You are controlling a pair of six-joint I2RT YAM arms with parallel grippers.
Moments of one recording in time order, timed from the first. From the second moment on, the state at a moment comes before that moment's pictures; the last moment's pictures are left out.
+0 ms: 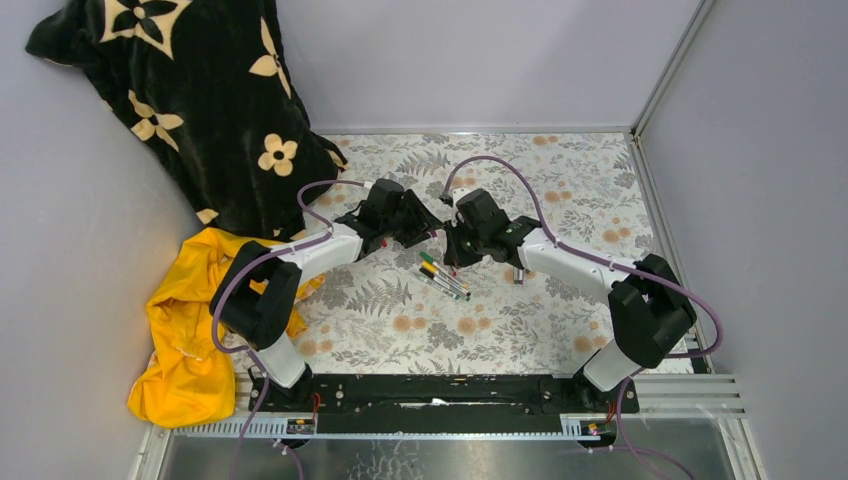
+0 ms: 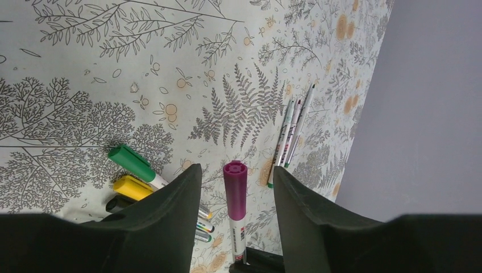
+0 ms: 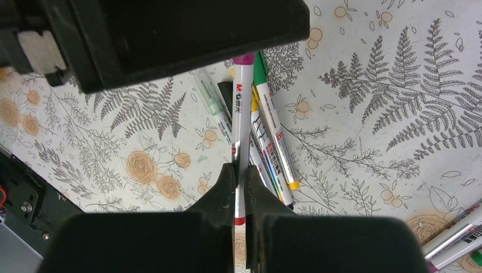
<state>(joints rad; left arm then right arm) -0.52 1.68 1.00 0.03 0.18 -1.09 0.72 1.59 1.08 -0.36 -0.12 0.31</state>
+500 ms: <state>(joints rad) -0.52 1.68 1.00 0.05 0.17 -1.10 0.72 1.57 1.05 -0.34 -0.12 0.32</state>
